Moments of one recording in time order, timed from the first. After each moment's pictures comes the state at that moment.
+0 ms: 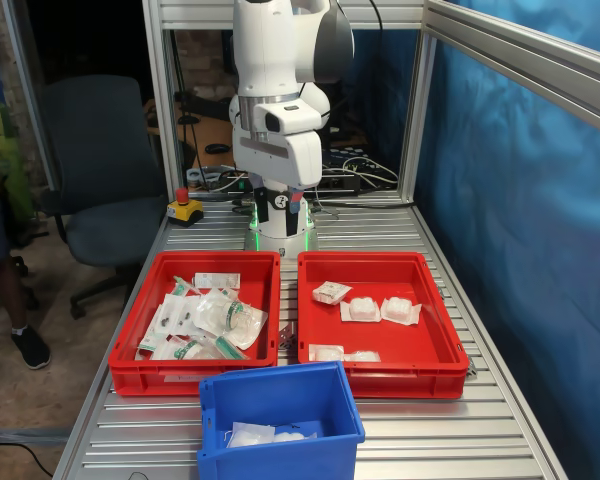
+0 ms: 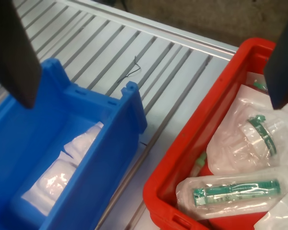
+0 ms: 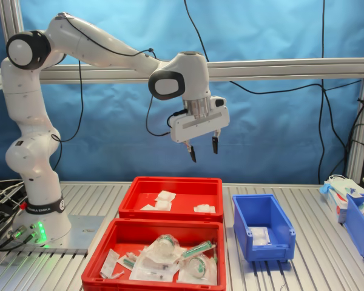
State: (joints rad) arm 0.08 -0.04 -0.12 -2.06 0.03 2.17 -1.40
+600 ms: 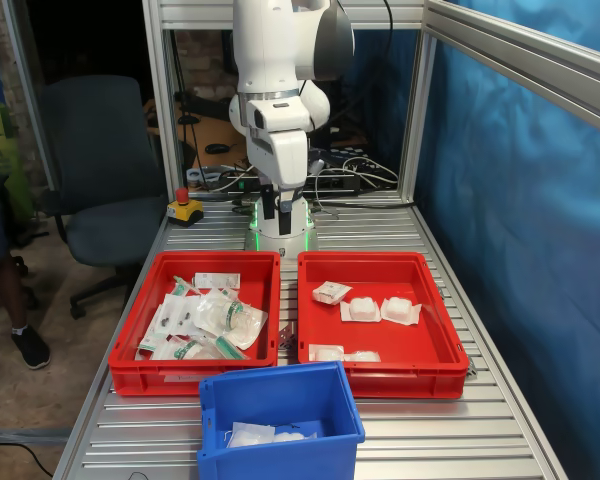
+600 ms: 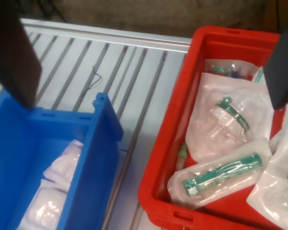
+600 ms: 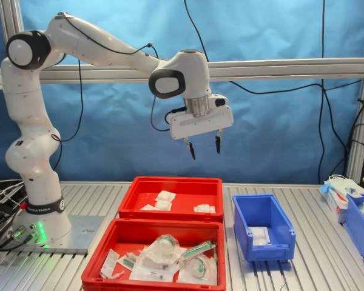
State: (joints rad) arm 0.08 -0.04 -0.12 -2.05 0.03 2.17 -1.15
